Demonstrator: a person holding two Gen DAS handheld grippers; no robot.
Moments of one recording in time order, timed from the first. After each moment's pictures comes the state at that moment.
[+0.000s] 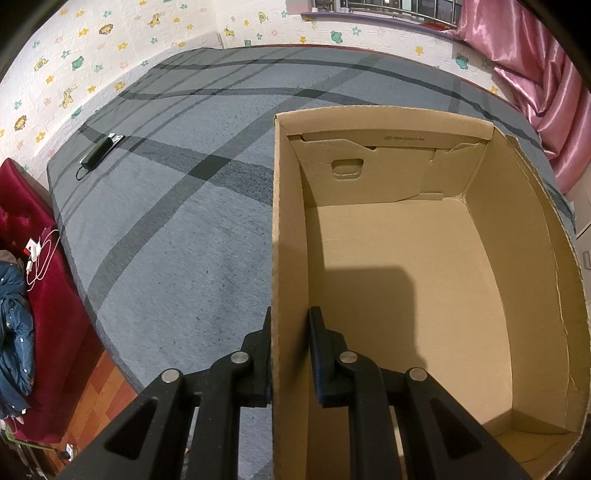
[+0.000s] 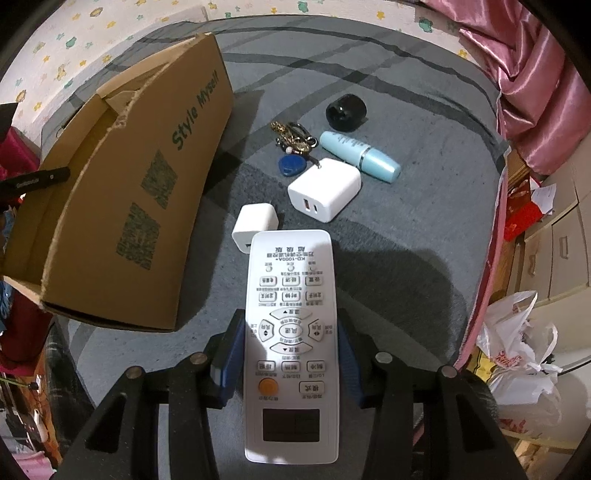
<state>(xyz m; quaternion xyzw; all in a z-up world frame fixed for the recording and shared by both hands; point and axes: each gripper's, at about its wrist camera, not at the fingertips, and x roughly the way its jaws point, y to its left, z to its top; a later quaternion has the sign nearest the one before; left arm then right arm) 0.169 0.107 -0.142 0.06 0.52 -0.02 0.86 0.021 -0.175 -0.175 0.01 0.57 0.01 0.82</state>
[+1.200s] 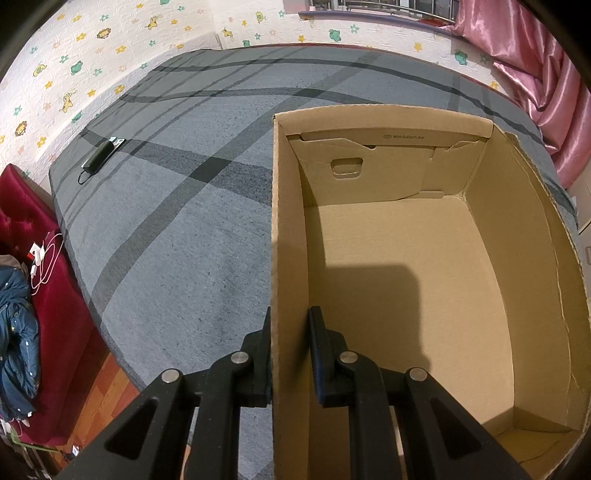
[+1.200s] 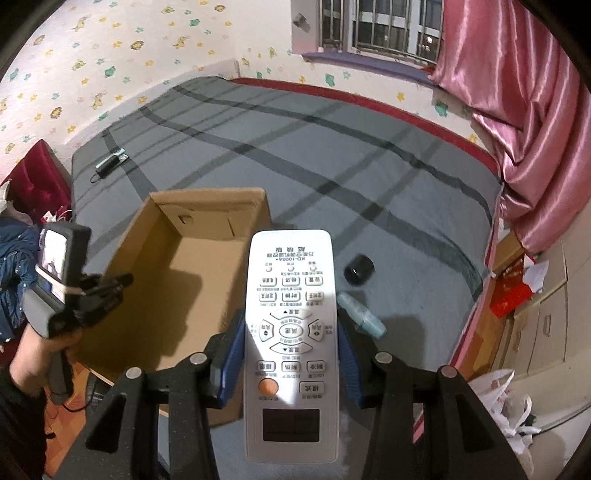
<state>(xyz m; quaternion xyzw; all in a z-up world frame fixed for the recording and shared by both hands) 0.170 0.102 -0.141 0.07 0.52 -0.01 0.85 0.076 -0.143 -0.026 -0.02 0.46 0.04 0.88</state>
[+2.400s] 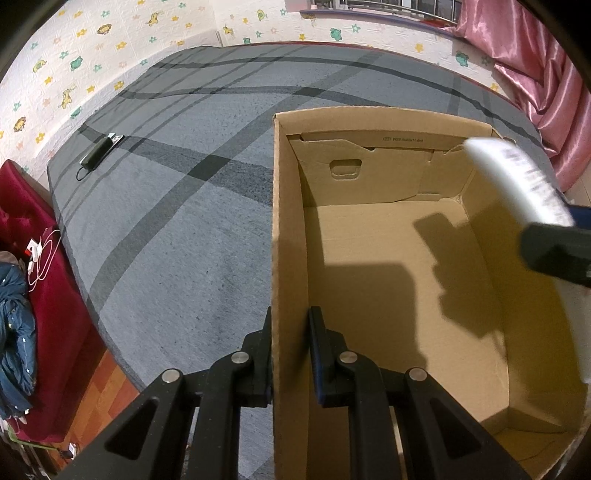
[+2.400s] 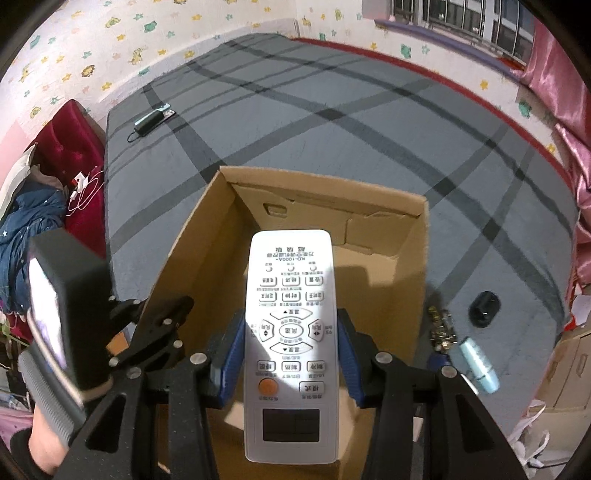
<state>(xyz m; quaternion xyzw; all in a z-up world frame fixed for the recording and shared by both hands) 0.171 0.104 -0.140 0.06 0.52 -0.01 0.85 0.177 -0.014 -0.093 -0.03 0.53 0.14 0.83</state>
